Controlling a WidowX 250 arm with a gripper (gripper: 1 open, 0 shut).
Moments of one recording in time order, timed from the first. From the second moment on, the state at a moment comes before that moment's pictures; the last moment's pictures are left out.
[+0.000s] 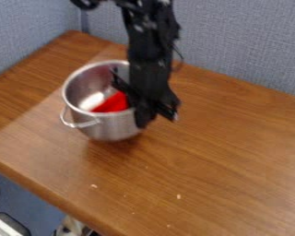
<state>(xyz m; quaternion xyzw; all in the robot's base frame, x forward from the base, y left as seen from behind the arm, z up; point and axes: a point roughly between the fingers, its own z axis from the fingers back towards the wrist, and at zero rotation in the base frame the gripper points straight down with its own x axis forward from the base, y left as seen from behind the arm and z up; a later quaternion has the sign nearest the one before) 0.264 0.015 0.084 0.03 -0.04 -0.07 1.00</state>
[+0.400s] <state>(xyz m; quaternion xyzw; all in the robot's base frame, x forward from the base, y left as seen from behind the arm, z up) 0.251 0.002 0.096 0.03 -0.05 -0.11 0.99</state>
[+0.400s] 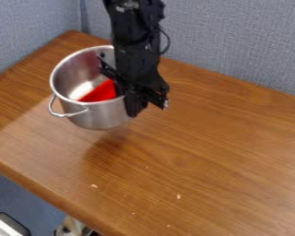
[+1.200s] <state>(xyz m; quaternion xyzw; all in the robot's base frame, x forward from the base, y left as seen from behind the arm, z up) 0.235 0.006 0.066 0.01 -0.03 -0.11 0.99</state>
